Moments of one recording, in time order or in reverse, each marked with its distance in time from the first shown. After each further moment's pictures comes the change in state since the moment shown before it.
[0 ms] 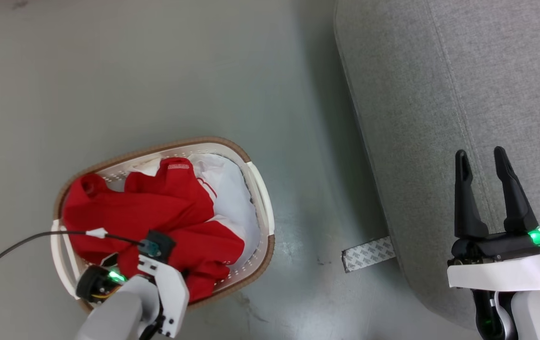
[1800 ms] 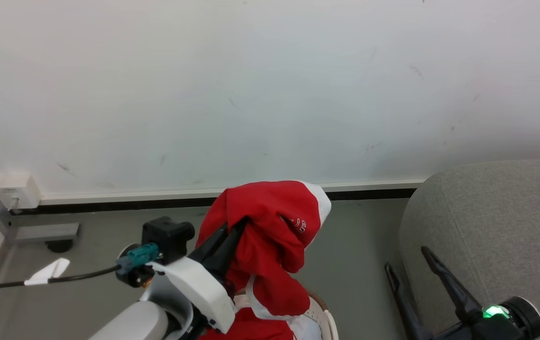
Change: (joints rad) left arm 0.240 0.239 -0.096 -1.104 -0.375 0.266 -0.082; right arm 0.275 -0.077 0.171 -0.028 -0.230 0.000 0.000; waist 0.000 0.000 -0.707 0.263
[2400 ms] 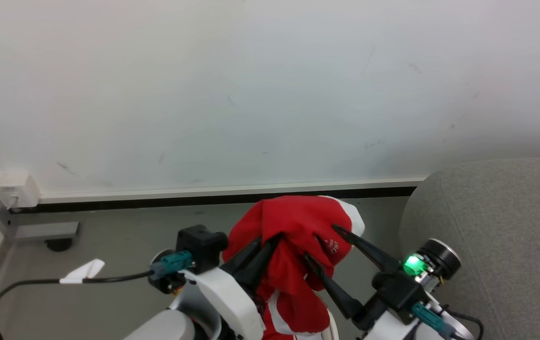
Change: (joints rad) left arm -0.006 -0.043 -0.058 -0.044 0.002 -0.003 0.037; right arm -0.371 -0.074 0.419 0.225 0.024 0.000 0.000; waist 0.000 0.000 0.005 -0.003
